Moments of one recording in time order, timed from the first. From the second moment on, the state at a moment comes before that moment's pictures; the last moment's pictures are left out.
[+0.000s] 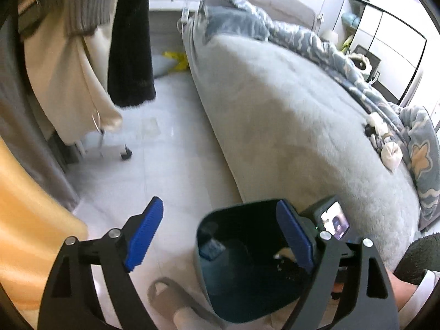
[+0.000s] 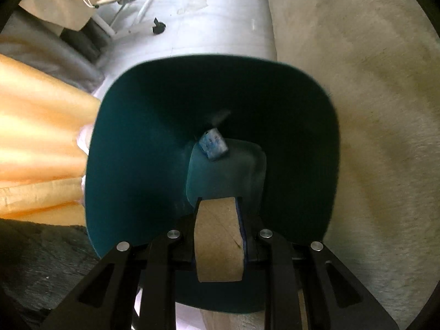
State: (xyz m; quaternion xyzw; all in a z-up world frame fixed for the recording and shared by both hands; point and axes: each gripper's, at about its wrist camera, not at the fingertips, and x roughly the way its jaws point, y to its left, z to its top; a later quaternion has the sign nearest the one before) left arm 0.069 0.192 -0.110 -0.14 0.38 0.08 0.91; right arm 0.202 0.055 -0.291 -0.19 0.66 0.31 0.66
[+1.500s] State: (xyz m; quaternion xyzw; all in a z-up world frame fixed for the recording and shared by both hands) left arm 0.142 0.076 -0.012 -0.08 0.23 -0.02 0.97; right arm 0.266 -0.084 -0.087 -0.11 0.37 0.31 0.87
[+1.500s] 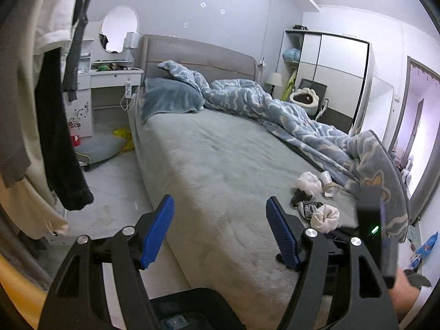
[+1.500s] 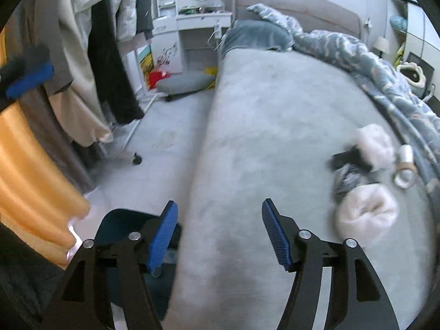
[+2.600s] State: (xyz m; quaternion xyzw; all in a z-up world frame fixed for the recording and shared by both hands) left arm 0.228 -0.013 -0.043 -0.09 0.27 -0.09 0.95; right arm 0.356 -0.217 -0.112 -0.11 0.41 0.22 0.88
